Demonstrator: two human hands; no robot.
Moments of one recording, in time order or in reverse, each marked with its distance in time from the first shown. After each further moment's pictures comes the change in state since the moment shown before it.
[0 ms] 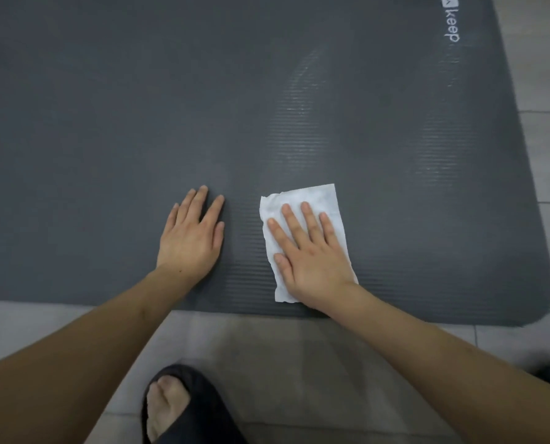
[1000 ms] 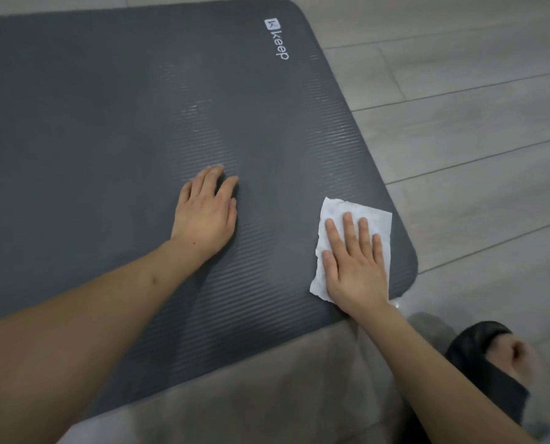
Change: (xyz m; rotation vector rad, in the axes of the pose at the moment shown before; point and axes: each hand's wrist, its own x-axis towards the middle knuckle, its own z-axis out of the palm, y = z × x) left_hand 0.137 0.214 0.015 -0.094 0.030 0.439; right_hand -0.133 0.177 -0.005 0.089 0.101 0.770
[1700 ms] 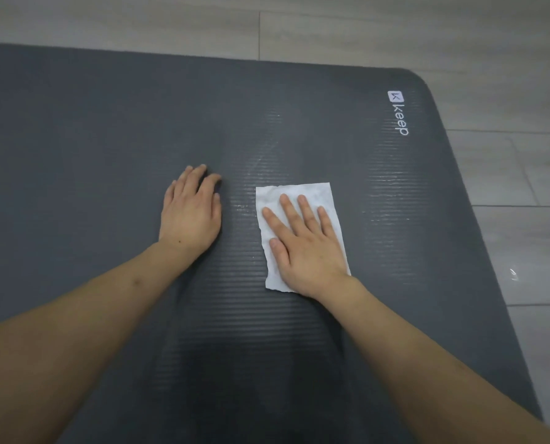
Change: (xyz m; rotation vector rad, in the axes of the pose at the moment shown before) left_hand 0.046 -0.190 -0.029 -0.086 0.217 -0.381; right_hand 0.188 -0.231 -0.013 -0.055 -0.032 -0.600
